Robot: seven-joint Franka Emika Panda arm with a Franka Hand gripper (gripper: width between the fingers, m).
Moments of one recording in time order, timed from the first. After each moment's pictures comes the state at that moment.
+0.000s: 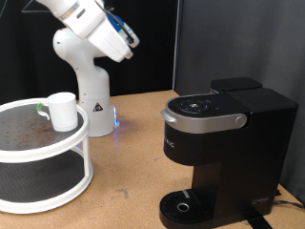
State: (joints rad) arm 0.24 -0.45 -0.52 -2.38 0.55 1.71 -1.07
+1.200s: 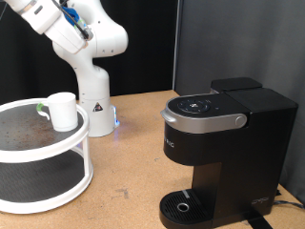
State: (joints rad) arm 0.12 -0.58 -0.62 -2.40 0.30 1.42 -1.13
